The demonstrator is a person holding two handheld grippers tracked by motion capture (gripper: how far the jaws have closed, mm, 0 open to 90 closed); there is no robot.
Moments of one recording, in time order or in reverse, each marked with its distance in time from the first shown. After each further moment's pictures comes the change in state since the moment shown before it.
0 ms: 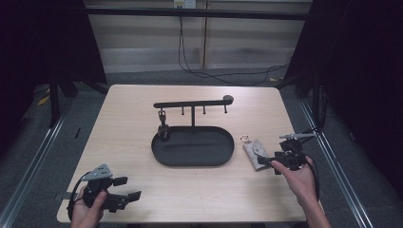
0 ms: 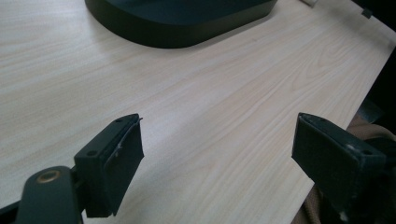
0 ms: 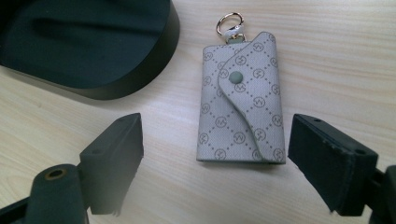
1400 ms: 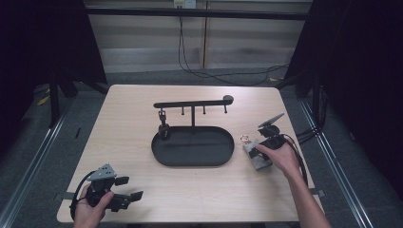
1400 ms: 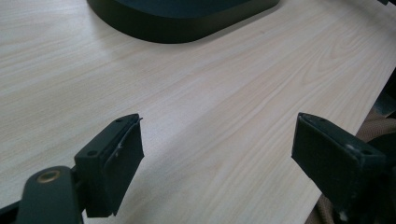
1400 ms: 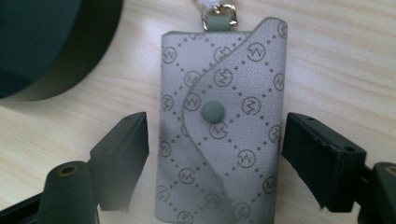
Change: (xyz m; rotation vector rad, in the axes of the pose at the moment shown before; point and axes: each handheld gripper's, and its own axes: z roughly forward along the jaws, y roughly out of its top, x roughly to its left) left arm -0.002 0.001 0.007 0.034 0.045 0.016; right arm -0.012 0.053 0.073 0.390 -0.078 -0.040
